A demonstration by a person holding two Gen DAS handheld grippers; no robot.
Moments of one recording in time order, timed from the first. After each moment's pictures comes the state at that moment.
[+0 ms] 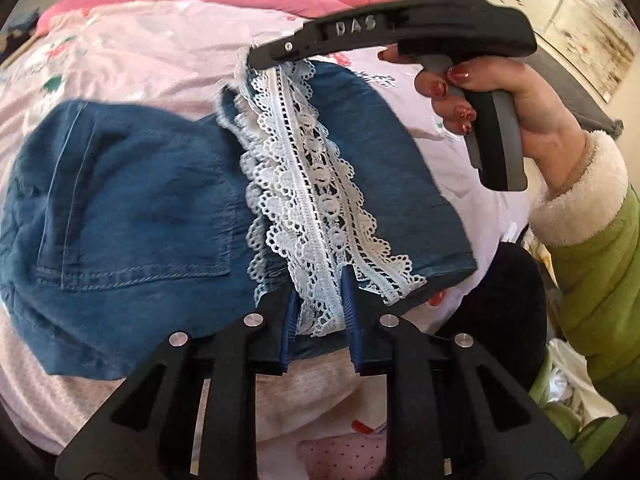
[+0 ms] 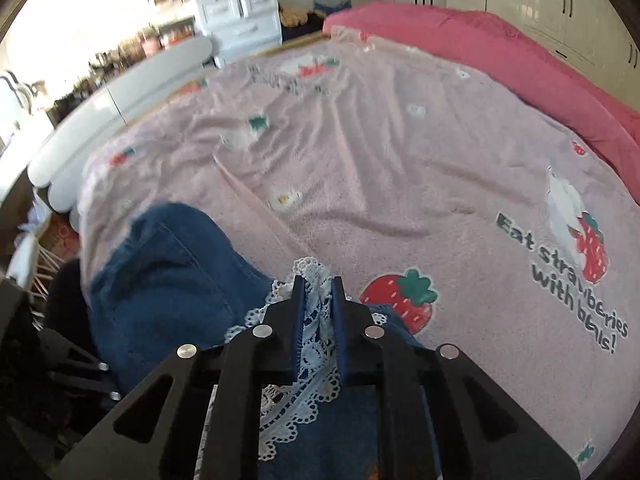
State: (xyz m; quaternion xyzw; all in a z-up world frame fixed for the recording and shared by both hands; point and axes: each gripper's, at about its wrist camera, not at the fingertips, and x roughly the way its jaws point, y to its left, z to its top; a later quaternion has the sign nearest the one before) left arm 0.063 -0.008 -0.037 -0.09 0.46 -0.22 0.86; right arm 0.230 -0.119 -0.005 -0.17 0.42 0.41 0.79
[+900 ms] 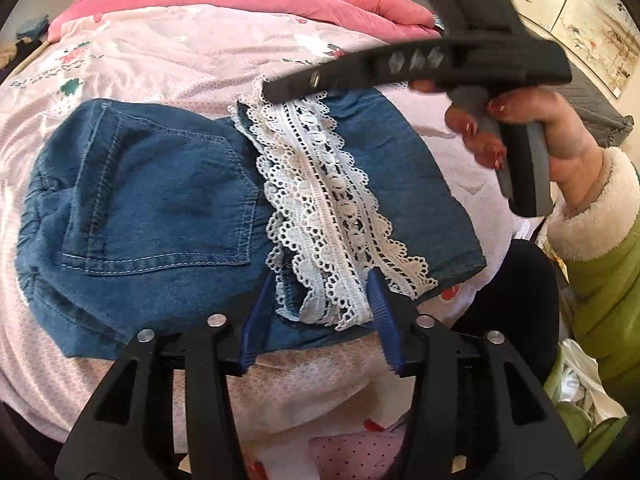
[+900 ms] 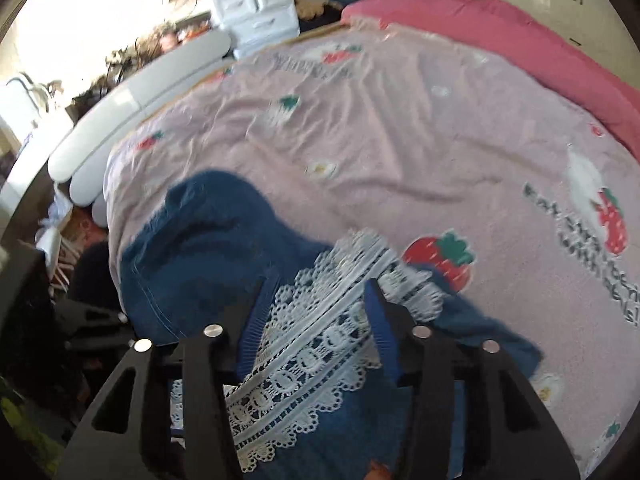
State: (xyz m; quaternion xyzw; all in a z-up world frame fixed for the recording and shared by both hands) left arm 0.056 -0.015 -0.030 -0.06 0.46 -0.19 0.87; right arm 0.202 -0.124 -0.012 -0.15 0.44 0.44 0.77
